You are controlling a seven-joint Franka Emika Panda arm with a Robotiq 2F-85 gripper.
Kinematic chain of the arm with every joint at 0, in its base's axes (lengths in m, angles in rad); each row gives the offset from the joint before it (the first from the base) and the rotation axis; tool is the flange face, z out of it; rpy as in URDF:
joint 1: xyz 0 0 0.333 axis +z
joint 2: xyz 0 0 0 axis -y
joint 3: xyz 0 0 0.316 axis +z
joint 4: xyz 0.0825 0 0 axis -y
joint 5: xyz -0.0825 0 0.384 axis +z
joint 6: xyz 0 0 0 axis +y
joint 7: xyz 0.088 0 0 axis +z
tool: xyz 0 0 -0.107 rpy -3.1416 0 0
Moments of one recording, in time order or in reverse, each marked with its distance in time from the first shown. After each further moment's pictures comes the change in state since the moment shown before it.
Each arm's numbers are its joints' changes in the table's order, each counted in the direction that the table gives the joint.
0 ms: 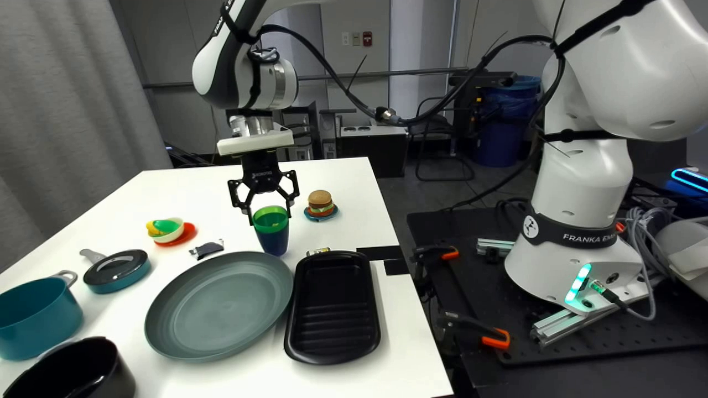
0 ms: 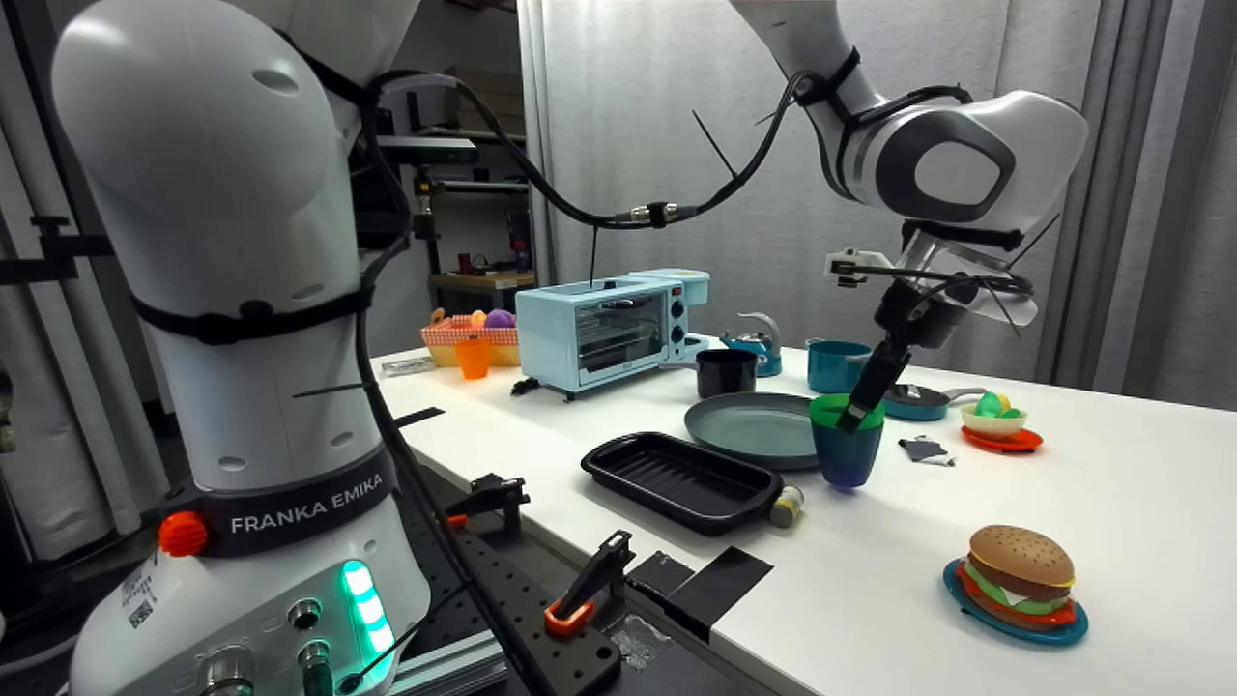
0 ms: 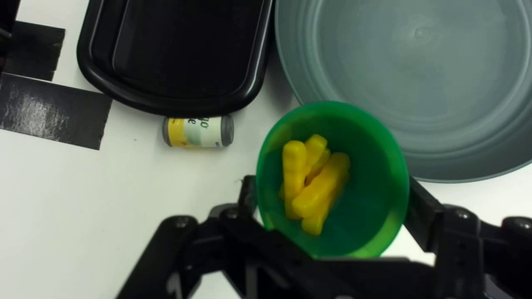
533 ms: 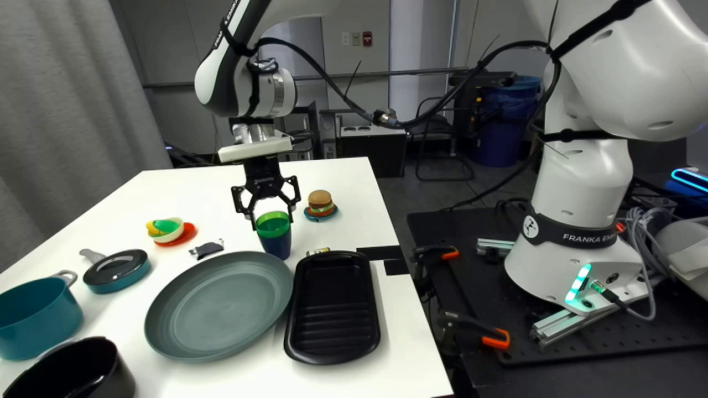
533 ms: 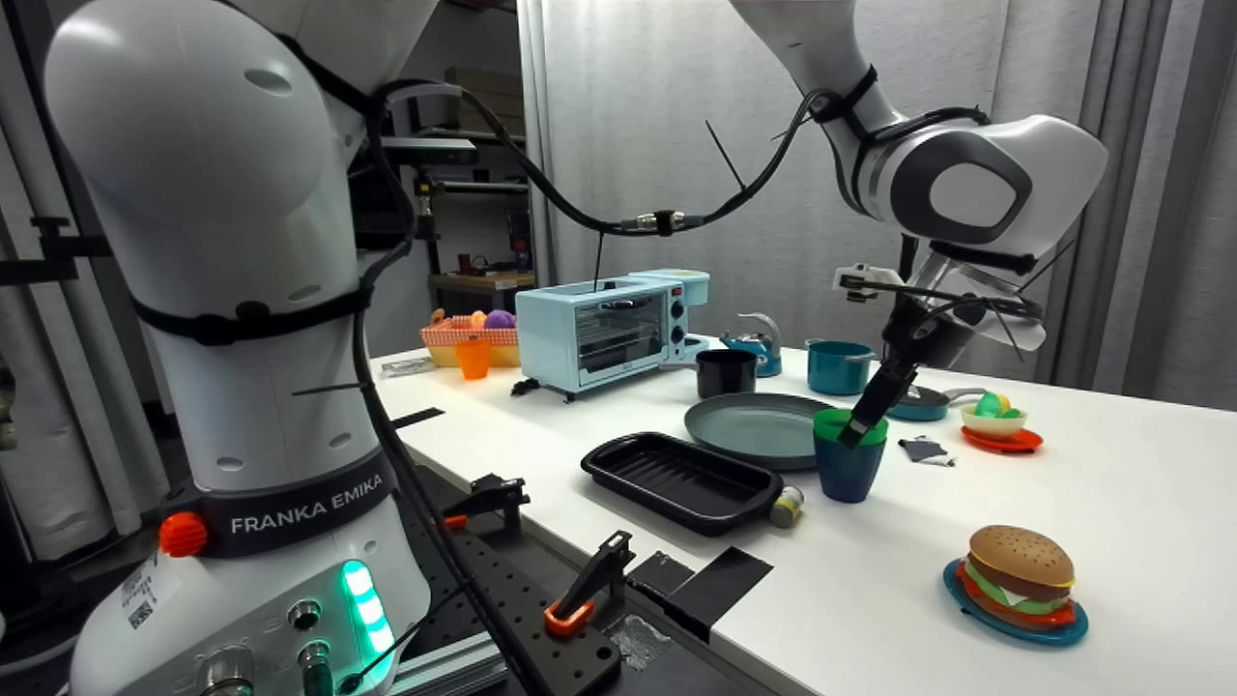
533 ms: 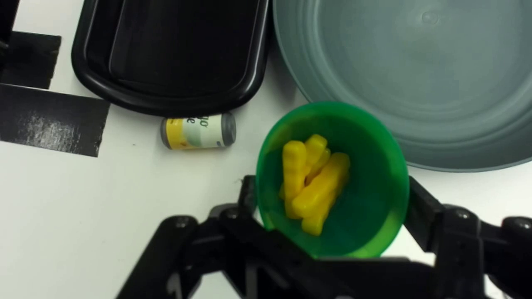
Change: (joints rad) arm -0.023 -0.065 0.000 0.053 0.025 0.041 -0.022
